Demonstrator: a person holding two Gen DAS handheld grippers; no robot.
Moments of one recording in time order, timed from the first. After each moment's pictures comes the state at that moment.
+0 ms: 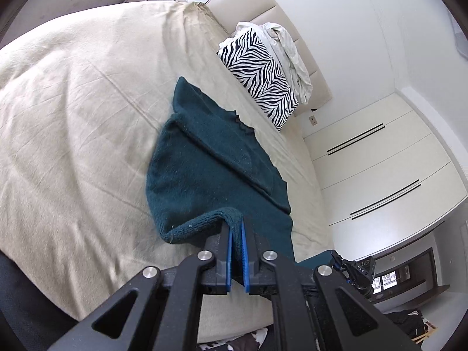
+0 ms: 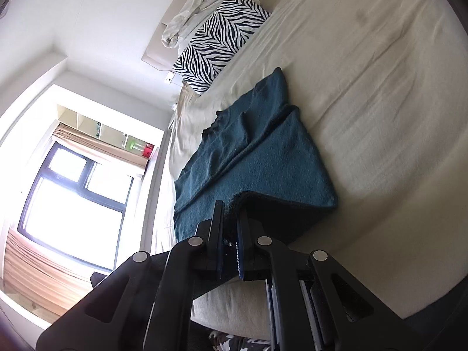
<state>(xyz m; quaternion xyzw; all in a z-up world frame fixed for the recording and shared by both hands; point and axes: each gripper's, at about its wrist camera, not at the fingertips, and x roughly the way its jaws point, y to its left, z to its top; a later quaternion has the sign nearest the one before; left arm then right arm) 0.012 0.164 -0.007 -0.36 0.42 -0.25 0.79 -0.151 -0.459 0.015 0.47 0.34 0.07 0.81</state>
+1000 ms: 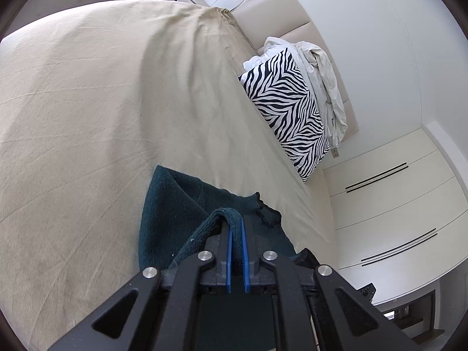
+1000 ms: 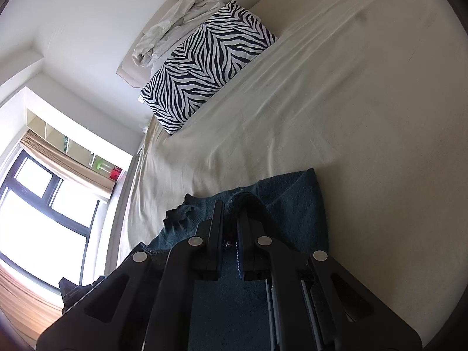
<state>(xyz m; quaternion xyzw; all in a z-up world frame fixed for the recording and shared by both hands) 0.289 0.124 -0.042 -0.39 0.43 -0.18 0.80 0.146 -0.509 -0.011 0.42 0.34 -0.01 0.84</state>
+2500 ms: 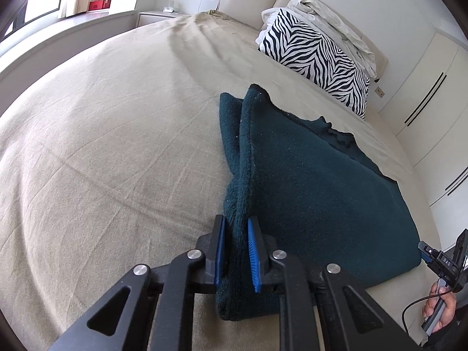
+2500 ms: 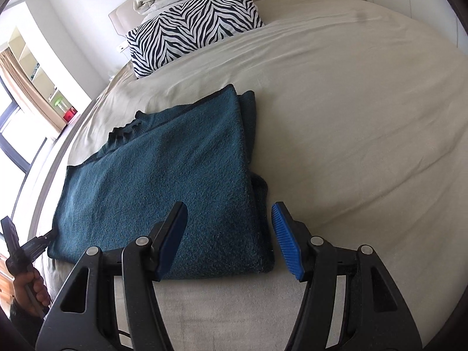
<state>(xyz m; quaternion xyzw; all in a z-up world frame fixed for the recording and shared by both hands) 0.180 0.103 -0.087 -0.14 0.45 -0.11 0.88 0.016 -0.450 -0.053 0.23 0.42 -0.06 0.87</state>
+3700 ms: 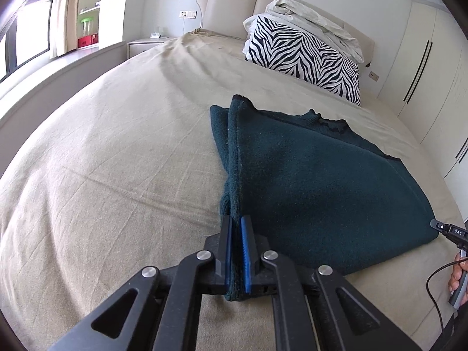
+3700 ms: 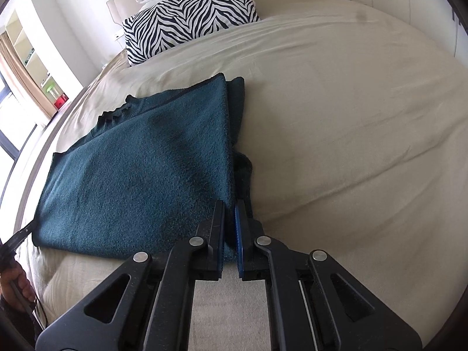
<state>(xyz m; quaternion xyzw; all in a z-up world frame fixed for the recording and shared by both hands) 0.145 0.092 -0.071 -0.06 0.41 -0.11 0.90 0.005 -0.451 -0.058 0.20 0.44 -0.08 0.87</state>
